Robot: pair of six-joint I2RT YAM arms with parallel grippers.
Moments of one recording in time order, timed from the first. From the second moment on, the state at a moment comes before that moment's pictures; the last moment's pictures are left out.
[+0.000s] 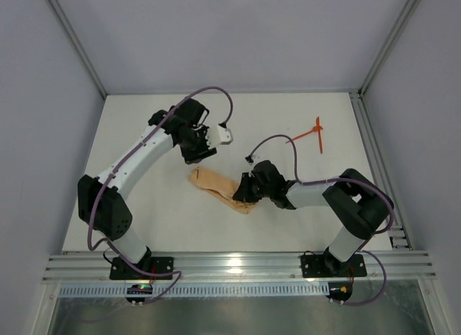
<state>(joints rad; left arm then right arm) -0.51 1.64 1.50 -1.03 0.20 0.91 0.73 1.66 0.65 0.32 -0.25 0.63</state>
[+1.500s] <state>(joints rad) -0.42 1.83 1.15 -0.37 0.00 0.21 1.02 1.57 0.92 0.10 0.05 0.64</state>
